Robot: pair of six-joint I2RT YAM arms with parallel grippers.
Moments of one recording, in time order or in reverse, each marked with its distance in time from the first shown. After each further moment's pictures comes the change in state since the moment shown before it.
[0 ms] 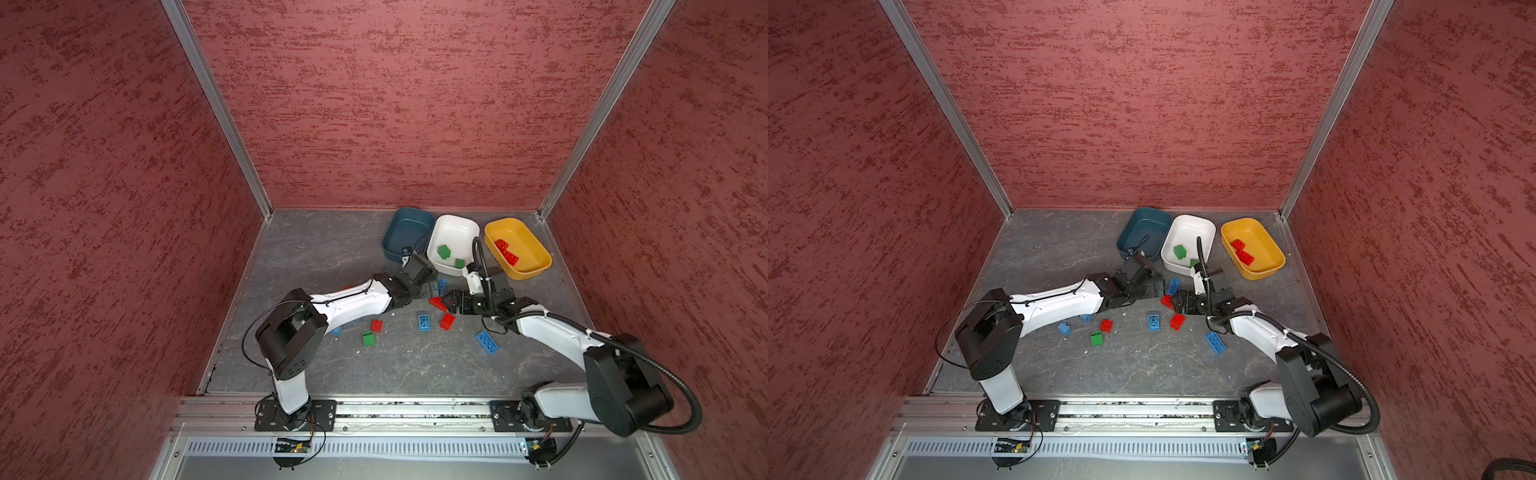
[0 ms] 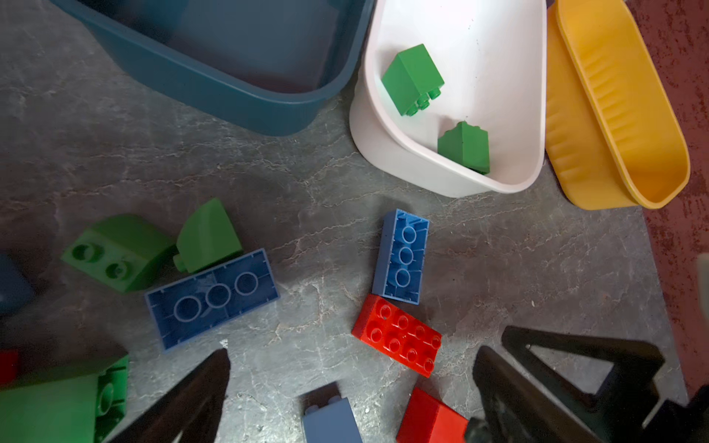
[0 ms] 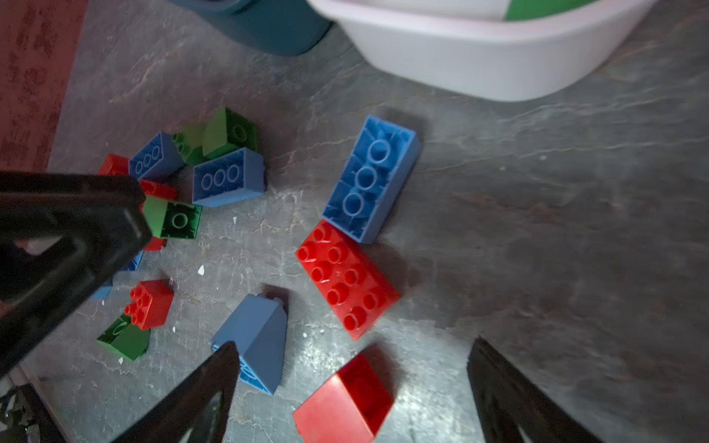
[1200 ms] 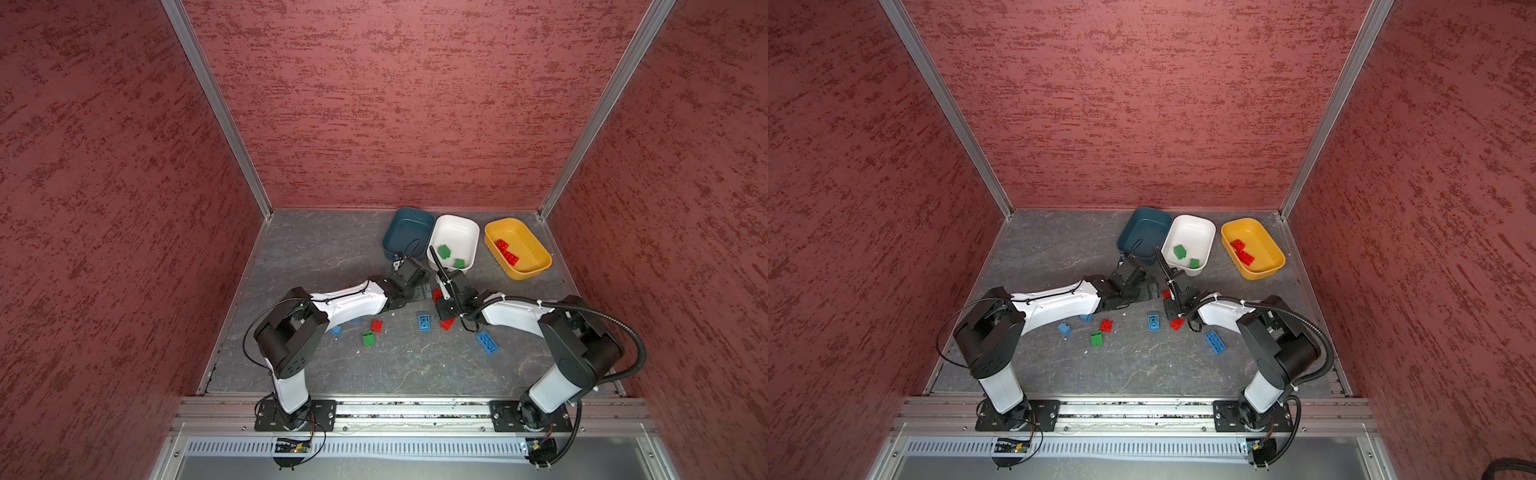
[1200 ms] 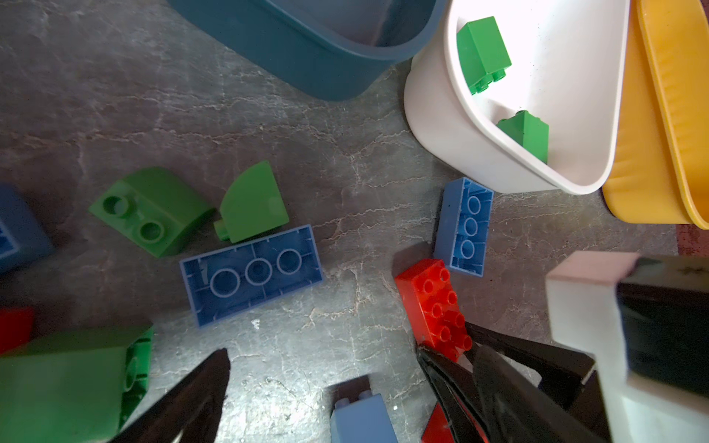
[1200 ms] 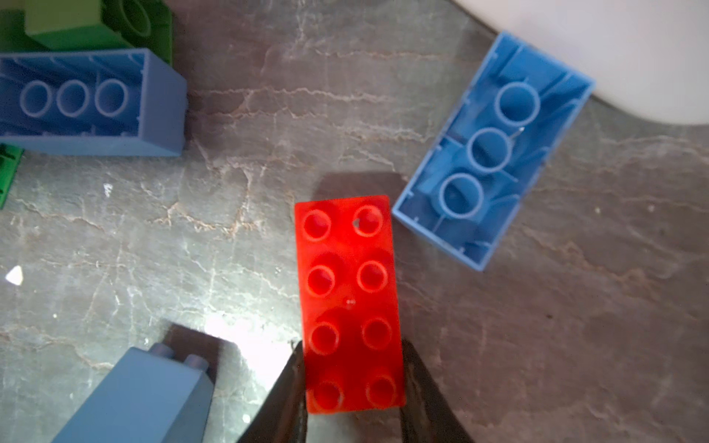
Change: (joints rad) left arm 0.029 0.000 -0.061 0.000 0.034 -0.071; right arm 0.180 0.269 0.142 -0.029 0.306 -0.117
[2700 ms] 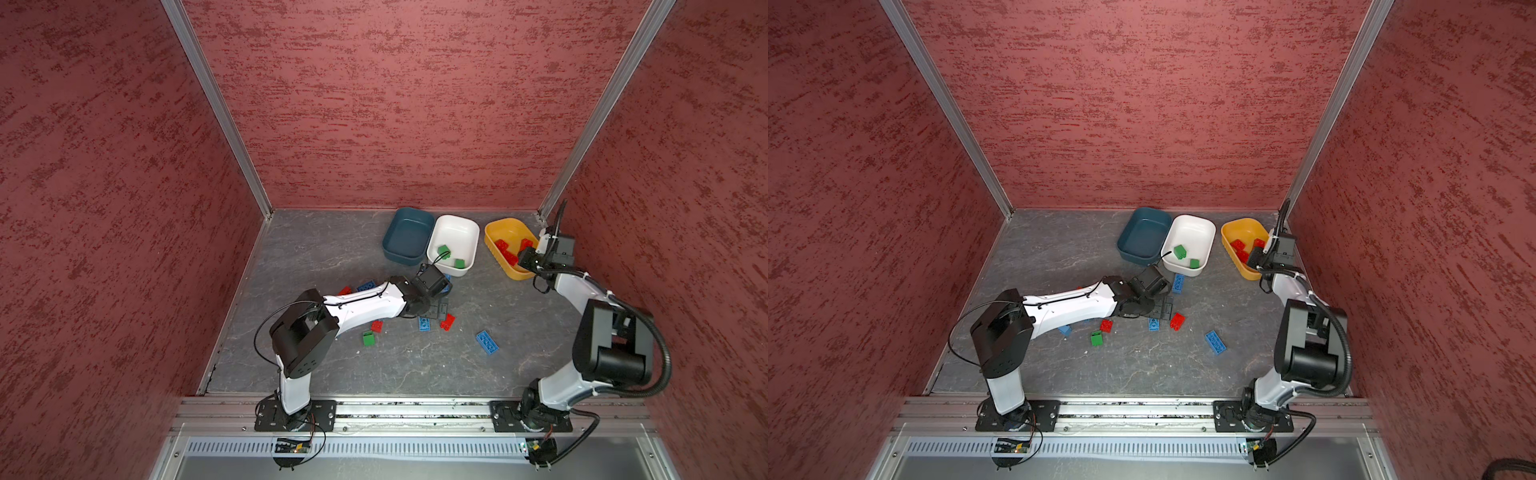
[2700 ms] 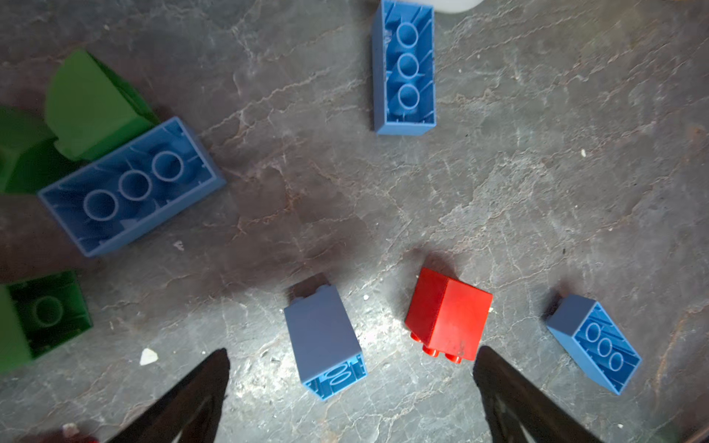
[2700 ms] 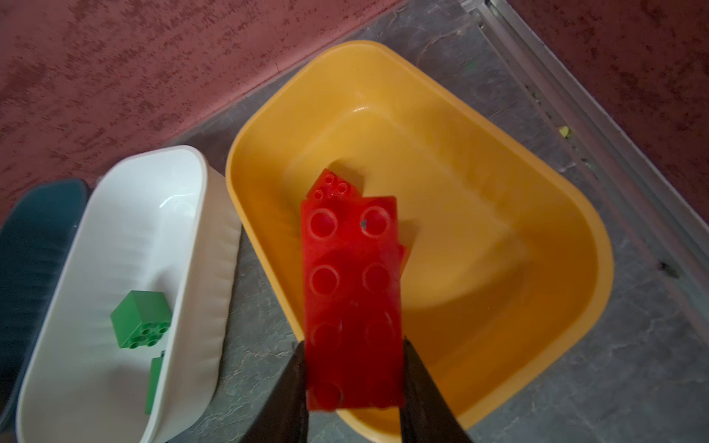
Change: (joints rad) left arm -0.132 0.075 0.177 -0.295 0.067 0.185; right arm -0.829 0.003 0.256 0.023 -0.224 -0.008
